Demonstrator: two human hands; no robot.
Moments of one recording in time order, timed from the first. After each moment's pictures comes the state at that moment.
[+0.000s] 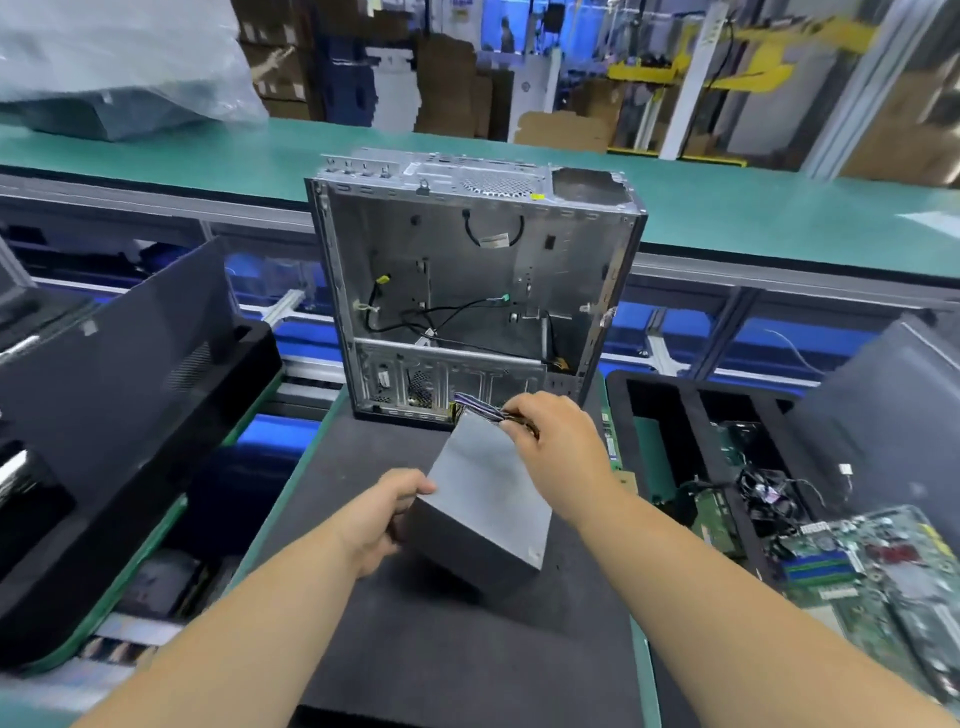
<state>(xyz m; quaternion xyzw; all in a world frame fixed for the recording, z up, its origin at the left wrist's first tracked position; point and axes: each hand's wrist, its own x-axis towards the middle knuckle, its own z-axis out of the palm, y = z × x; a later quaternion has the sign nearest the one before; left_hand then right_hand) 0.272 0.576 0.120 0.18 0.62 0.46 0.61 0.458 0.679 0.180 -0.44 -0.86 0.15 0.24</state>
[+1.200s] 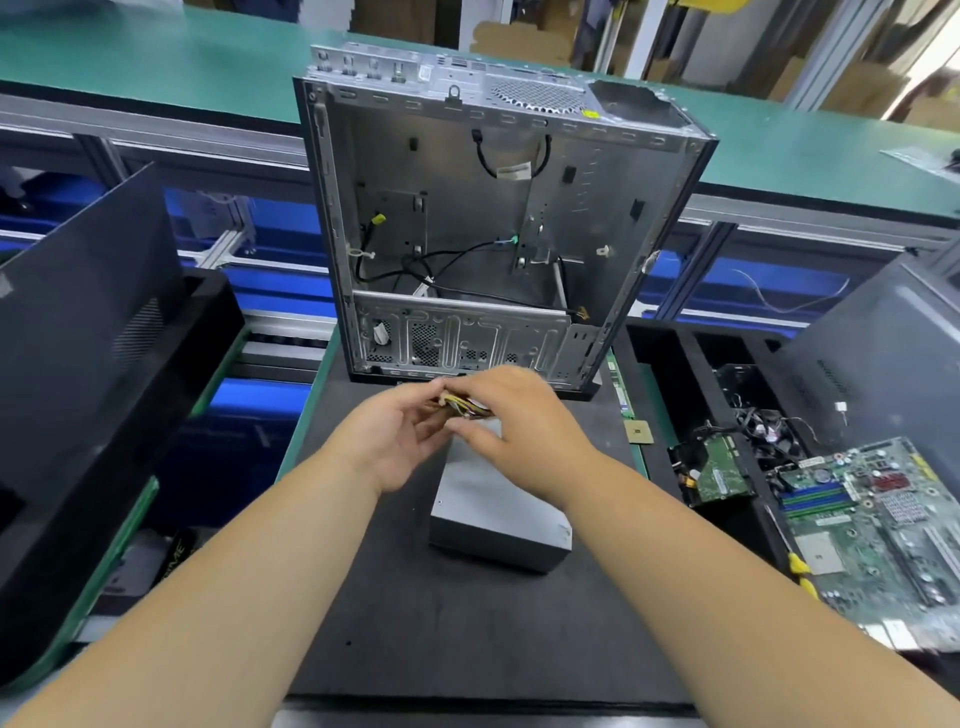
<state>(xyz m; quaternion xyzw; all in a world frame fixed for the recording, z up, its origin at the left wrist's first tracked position) 0.226 0.615 0.146 0.15 0.47 0.55 0.68 0.391 0.651 0.170 -0.33 -0.91 0.14 0.19</state>
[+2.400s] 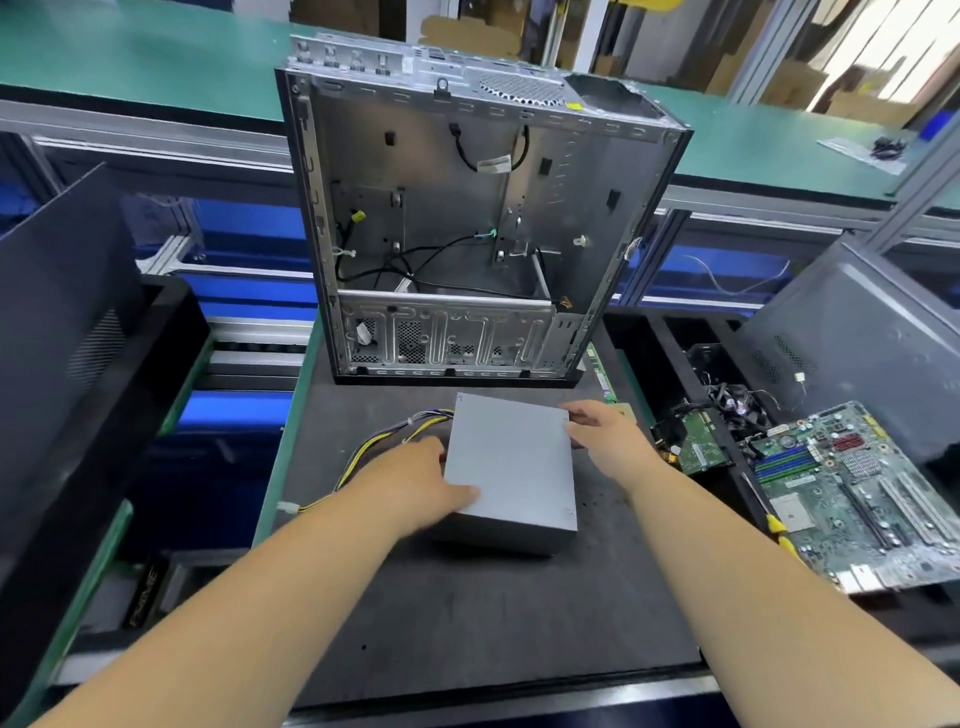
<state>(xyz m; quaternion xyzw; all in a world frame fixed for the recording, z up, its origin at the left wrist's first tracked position) 0.229 0.593 0.113 0.62 0.71 0.07 0.34 0.475 0.681 0.104 -0.66 -0.57 0.44 0.23</state>
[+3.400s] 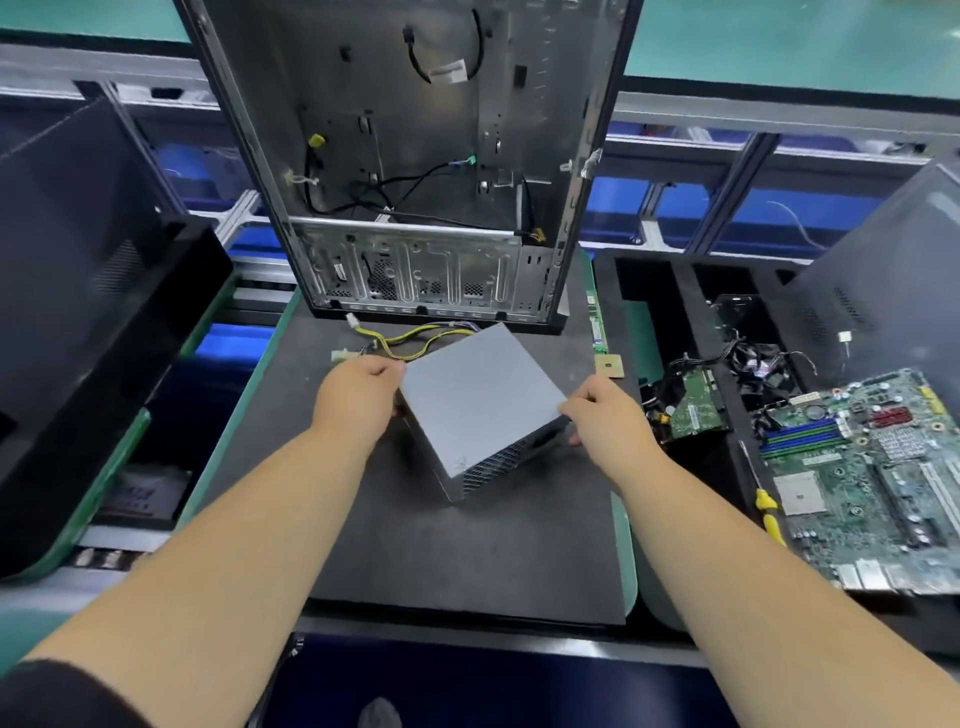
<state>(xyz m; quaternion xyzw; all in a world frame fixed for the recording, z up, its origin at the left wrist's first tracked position) 0.284 0.606 0.084 0.33 0.77 0.43 0.32 0.545 0.663 0.086 -0.64 -0.57 0.46 0.23</state>
